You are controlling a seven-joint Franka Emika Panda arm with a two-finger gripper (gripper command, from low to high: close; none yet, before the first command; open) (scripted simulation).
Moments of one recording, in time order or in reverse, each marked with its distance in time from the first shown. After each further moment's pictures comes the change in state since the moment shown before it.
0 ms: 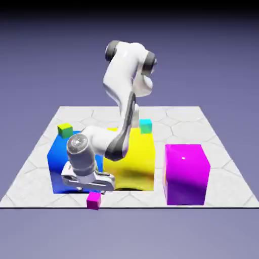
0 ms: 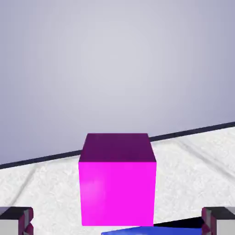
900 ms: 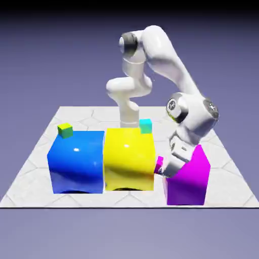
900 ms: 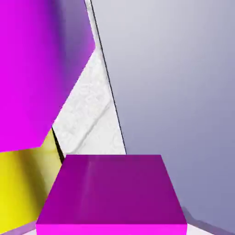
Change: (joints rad) arm 0.190 -0.372 0.564 0.041 -0.894 -0.336 -0.695
